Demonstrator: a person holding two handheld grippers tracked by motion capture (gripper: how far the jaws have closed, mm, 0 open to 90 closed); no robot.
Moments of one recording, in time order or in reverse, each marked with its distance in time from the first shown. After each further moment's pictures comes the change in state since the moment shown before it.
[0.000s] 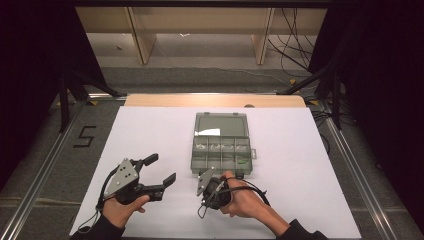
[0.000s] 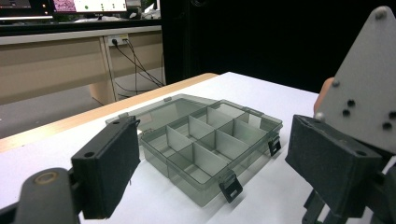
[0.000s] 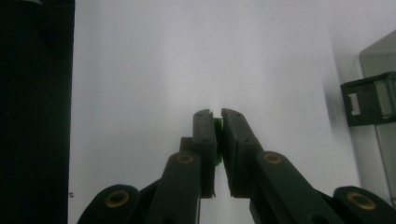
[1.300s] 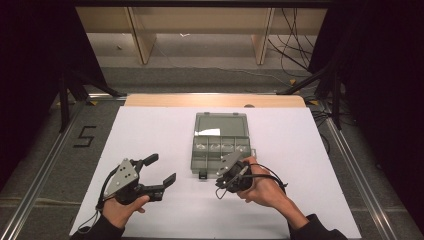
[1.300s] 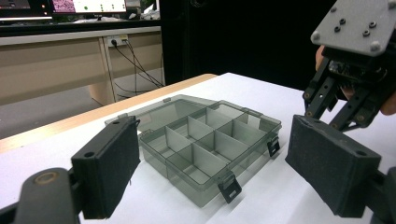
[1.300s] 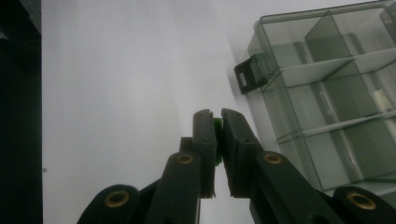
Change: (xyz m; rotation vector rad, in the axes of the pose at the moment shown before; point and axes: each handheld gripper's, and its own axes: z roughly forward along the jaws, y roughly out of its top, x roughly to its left) left arm -0.001 0.000 0.001 -0.013 -0.008 -0.007; right arm -0.025 -0.027 -0.054 -0.124 -0.124 0.096
